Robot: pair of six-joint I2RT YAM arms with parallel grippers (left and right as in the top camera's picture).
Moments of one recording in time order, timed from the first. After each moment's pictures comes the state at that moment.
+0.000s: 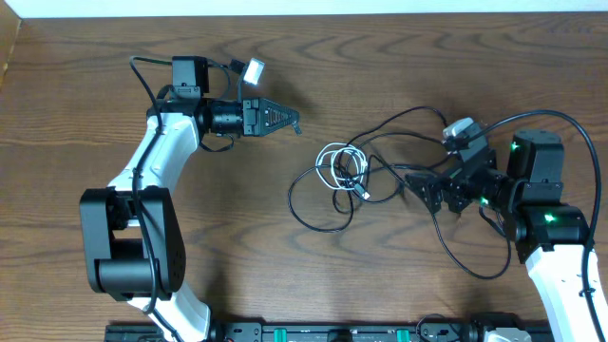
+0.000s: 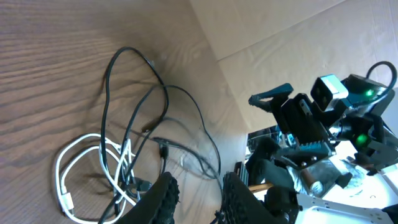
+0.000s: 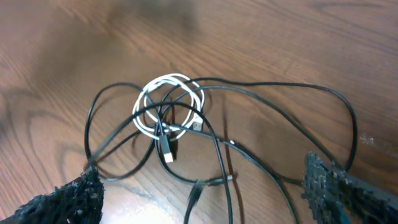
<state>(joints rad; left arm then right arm) -0.01 1.85 1.27 -0.47 1.34 -0.01 0.01 1.06 0.79 -0.54 -0.59 -0.34</state>
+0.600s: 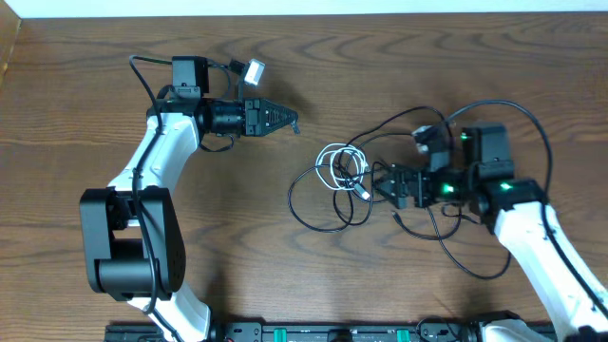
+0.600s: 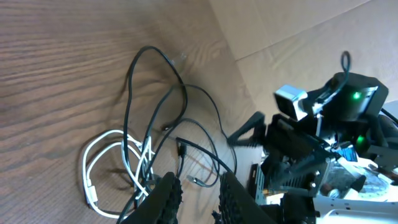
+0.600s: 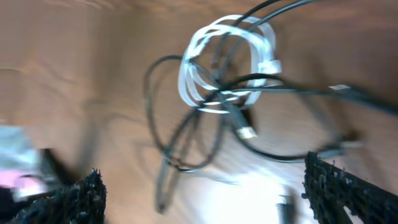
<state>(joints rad) -0.01 1.85 1.27 -0.47 1.26 0.00 0.17 1.32 0.79 -0.49 -0.71 0.15</state>
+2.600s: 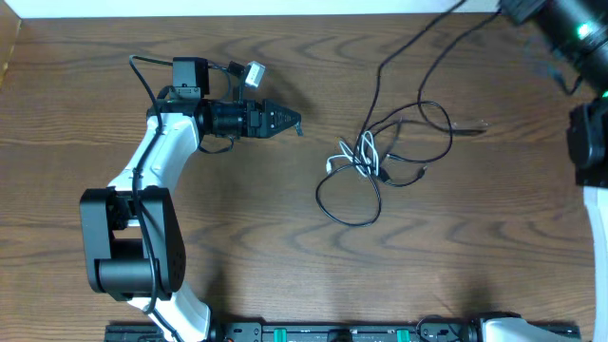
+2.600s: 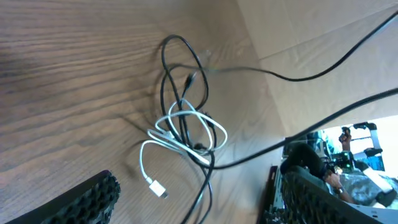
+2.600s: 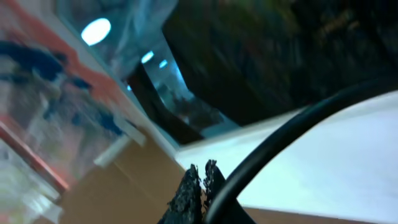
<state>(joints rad) -0.01 1.85 1.27 -0.49 1.17 0.01 0.07 1.40 1.81 -0.11 -0.56 0.85</state>
